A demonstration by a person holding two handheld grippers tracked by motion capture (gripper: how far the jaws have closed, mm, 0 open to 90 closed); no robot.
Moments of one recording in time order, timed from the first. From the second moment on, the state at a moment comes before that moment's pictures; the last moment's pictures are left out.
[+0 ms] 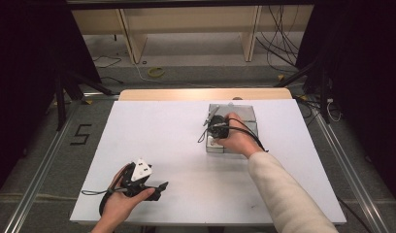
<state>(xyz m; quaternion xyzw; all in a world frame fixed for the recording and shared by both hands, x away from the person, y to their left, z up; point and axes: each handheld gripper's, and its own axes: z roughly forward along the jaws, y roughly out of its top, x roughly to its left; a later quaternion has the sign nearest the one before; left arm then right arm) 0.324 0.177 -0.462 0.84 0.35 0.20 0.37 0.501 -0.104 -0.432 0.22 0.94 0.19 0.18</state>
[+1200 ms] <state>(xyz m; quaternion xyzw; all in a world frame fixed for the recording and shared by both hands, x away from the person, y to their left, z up) 0.324 0.176 -0.464 0.84 0.36 0.20 0.36 0.440 -0.178 -0.424 0.35 0.86 0.36 0.14</state>
